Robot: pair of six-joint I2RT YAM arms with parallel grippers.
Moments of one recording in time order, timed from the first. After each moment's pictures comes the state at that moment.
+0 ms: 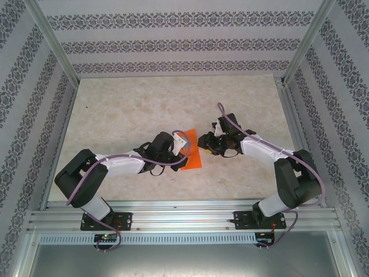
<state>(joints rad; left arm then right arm) -0.75 1.60 0.74 0.09 0.37 -0.24 0.42 1.52 0.84 -0.31 -0.53 0.74</state>
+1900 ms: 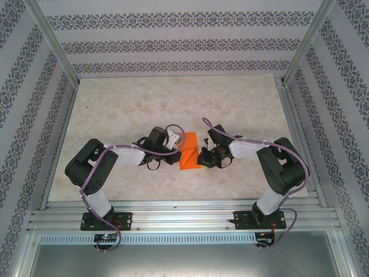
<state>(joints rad) -0.62 1.74 0.78 0.11 0.43 -0.25 0.51 1.69 0.80 -0.34 -0.50 0.65</state>
